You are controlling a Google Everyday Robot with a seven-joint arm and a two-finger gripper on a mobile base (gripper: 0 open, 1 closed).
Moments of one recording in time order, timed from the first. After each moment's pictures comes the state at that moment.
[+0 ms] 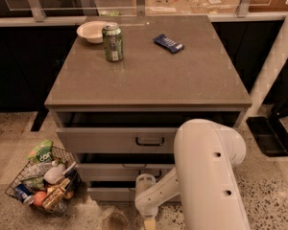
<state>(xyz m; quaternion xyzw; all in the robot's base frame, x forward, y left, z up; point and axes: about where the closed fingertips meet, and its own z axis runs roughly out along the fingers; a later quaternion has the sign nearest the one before) 0.440 -0.026 0.209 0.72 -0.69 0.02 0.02</state>
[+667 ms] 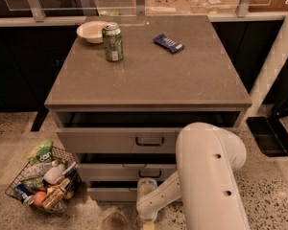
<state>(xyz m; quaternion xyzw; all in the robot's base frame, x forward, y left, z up) 0.429 -0.019 0.192 0.72 -0.69 -0.01 0.00</state>
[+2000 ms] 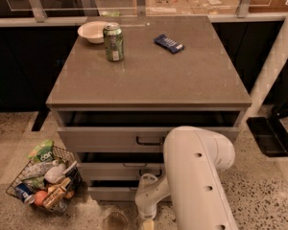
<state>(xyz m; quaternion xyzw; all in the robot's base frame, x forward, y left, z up) 0.457 -0.028 0.160 0.73 -0.68 -0.03 0.02</state>
